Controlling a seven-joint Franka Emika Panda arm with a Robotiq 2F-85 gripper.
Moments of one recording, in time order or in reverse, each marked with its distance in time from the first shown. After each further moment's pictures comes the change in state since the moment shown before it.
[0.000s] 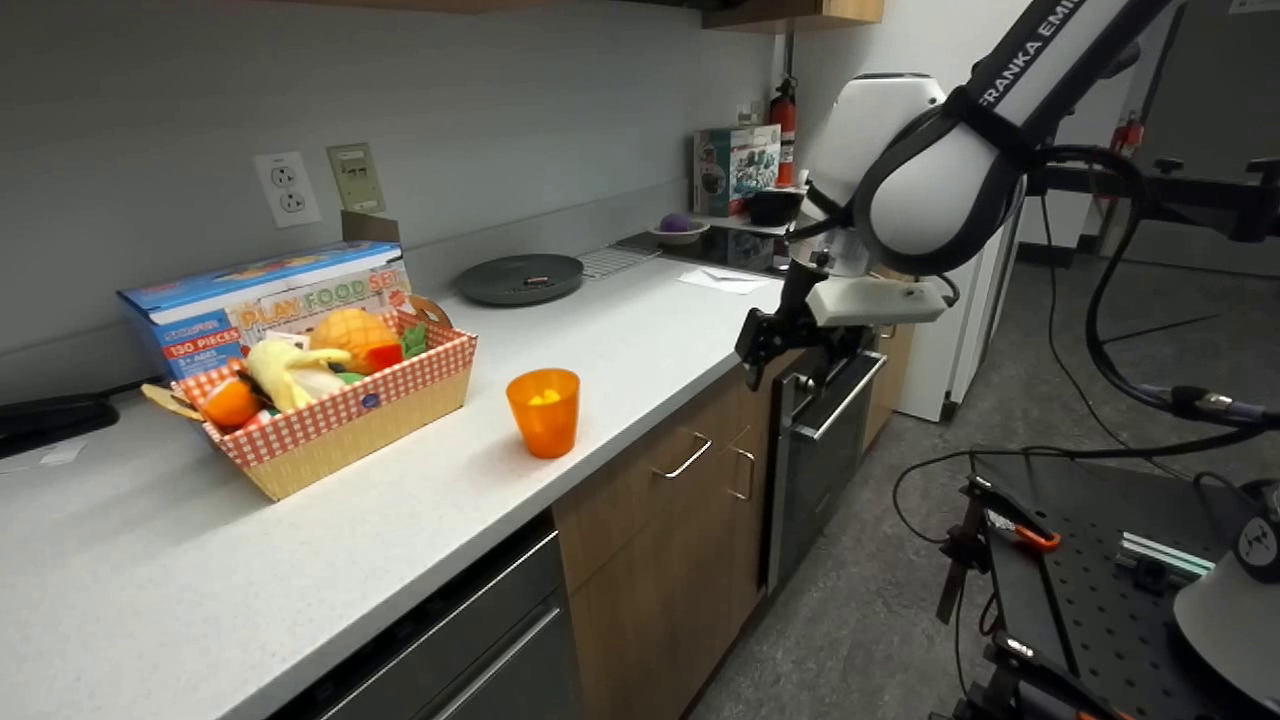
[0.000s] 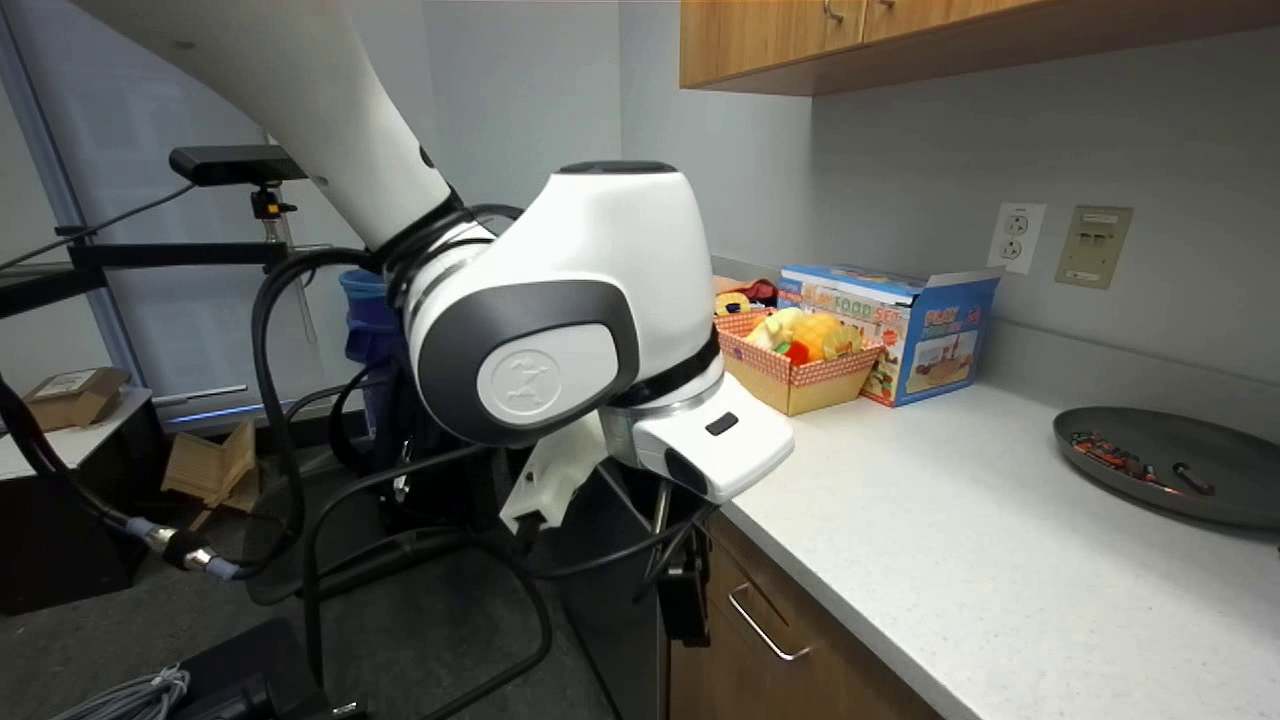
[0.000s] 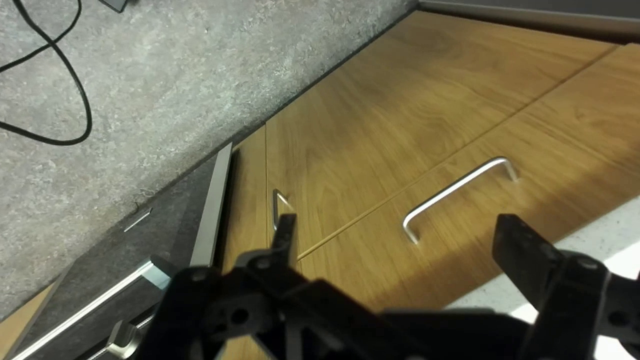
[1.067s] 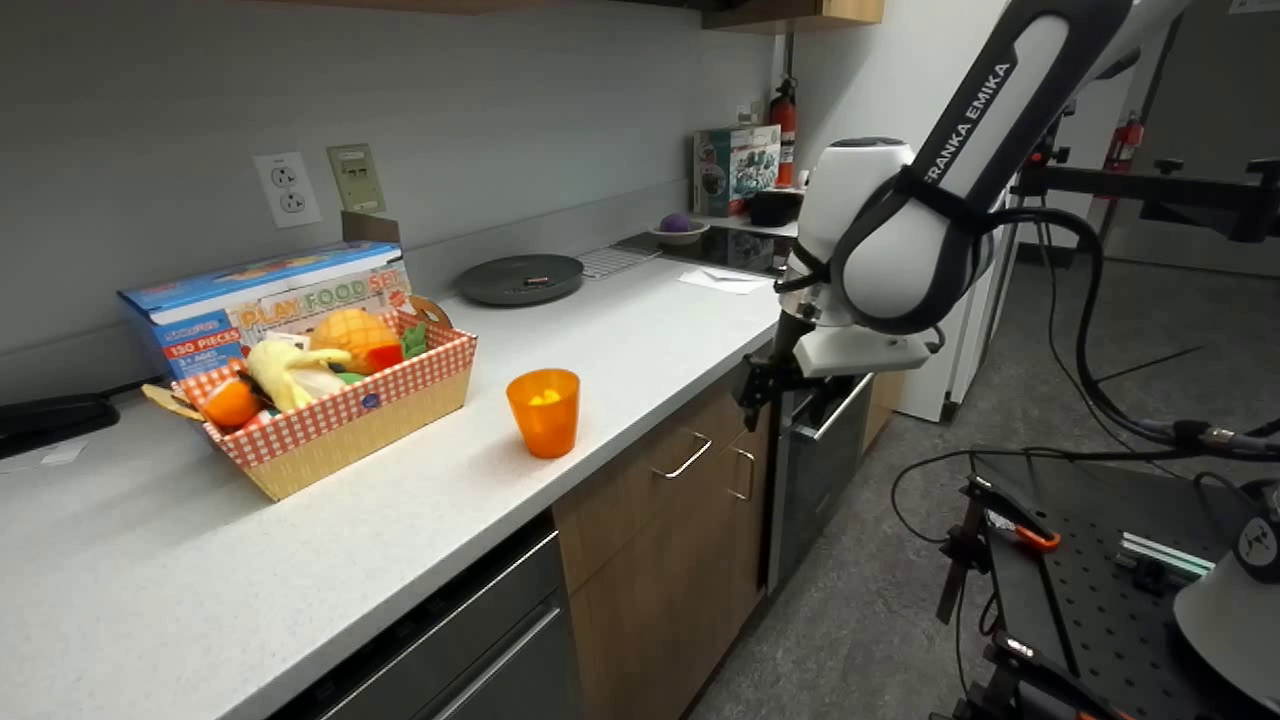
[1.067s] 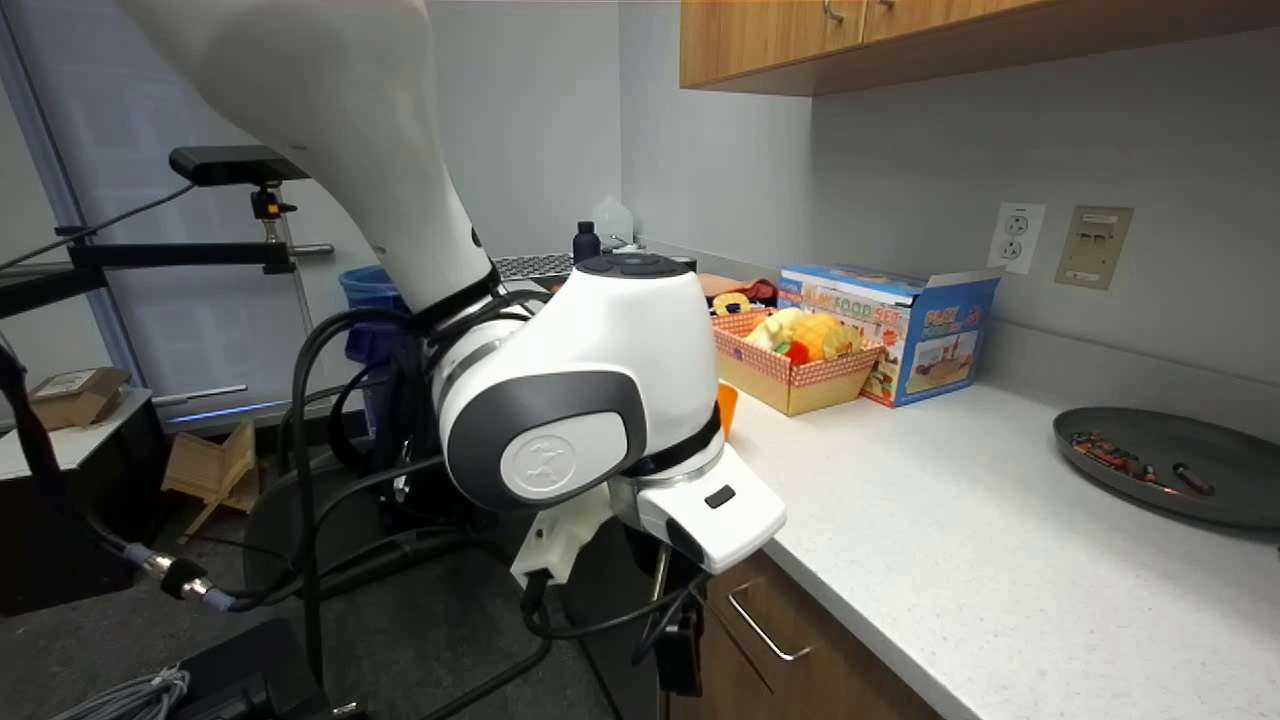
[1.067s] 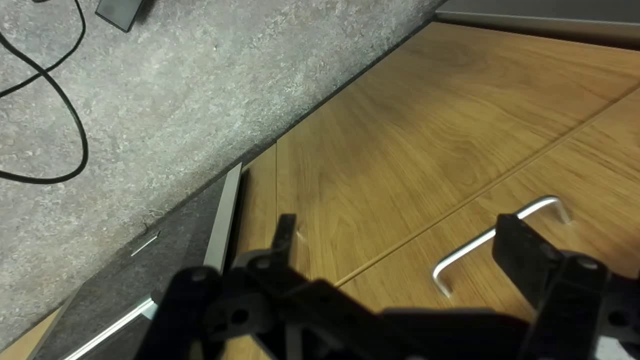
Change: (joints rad) arm 0.043 0.174 -0.021 0.028 0.041 0.101 0.000
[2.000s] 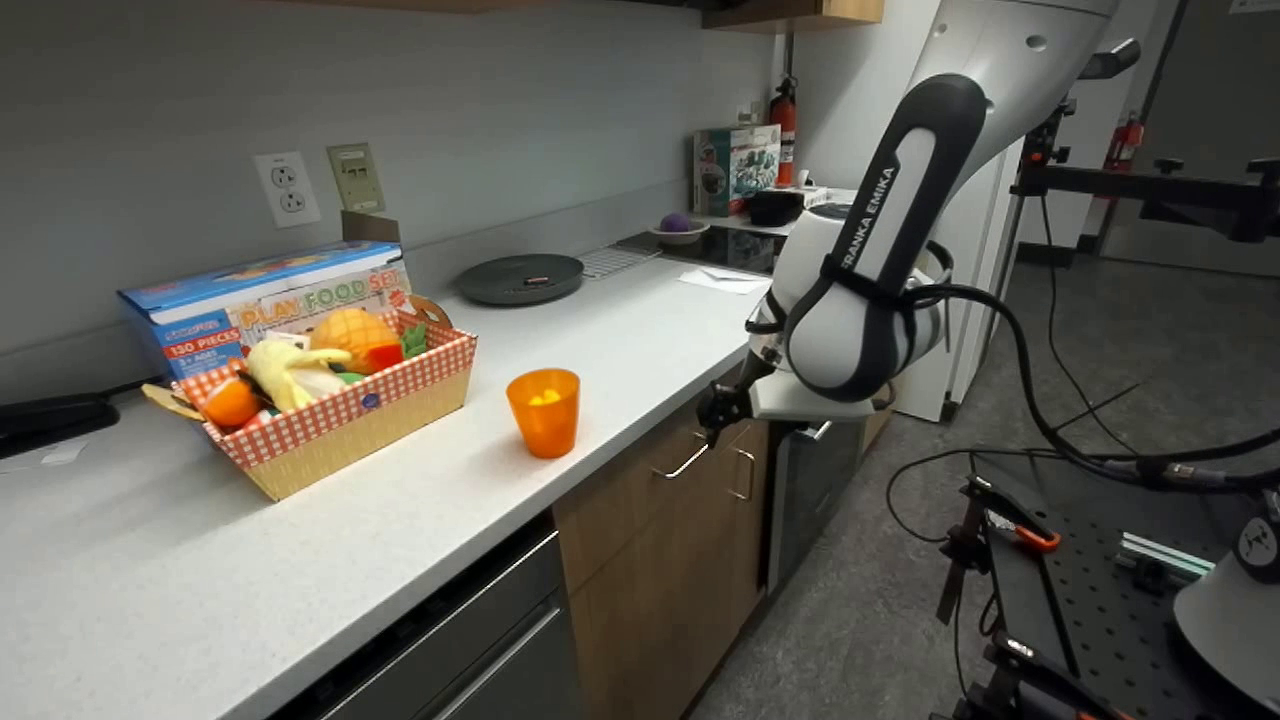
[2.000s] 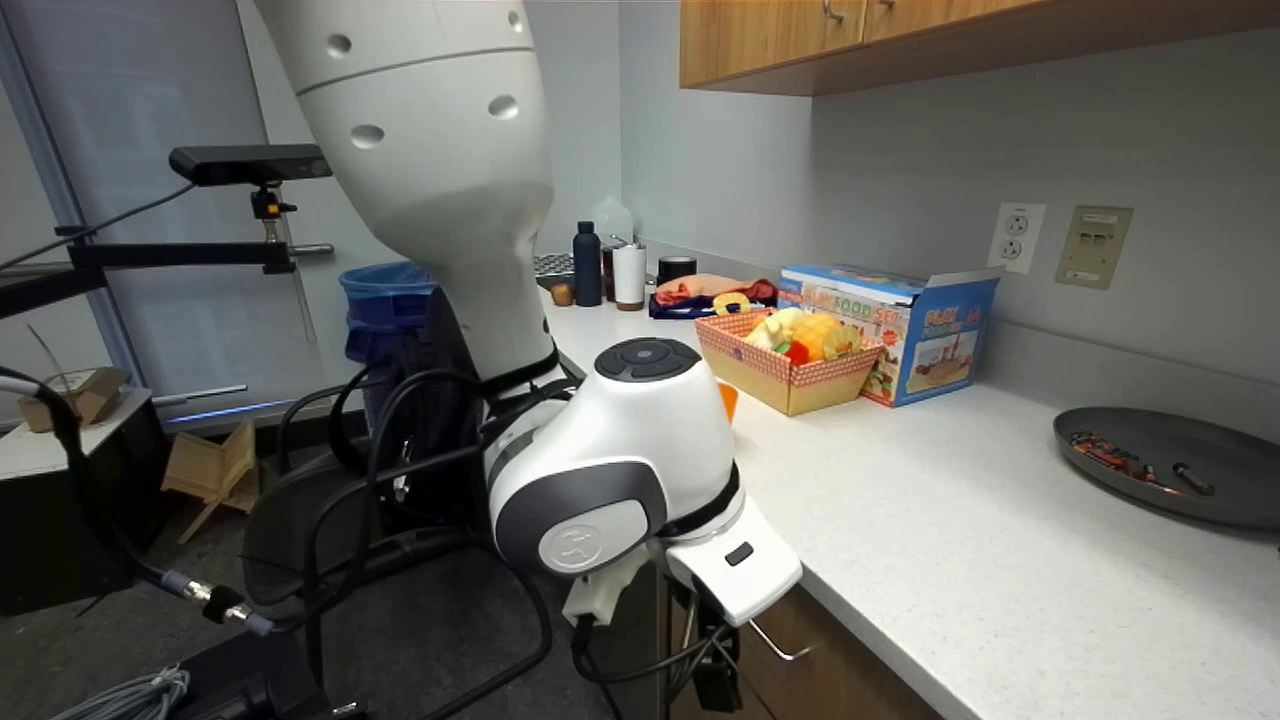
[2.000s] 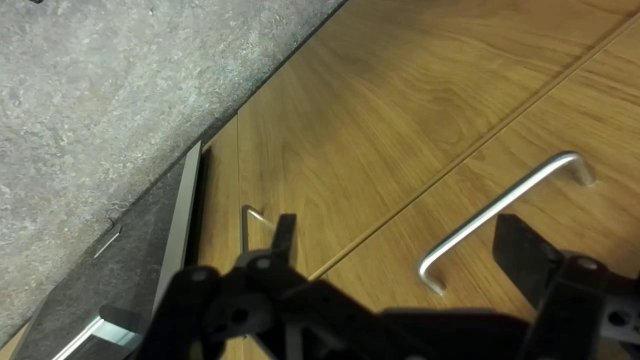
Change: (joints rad) arm -0.086 0.273 0.123 0.122 0.126 0.283 0.001
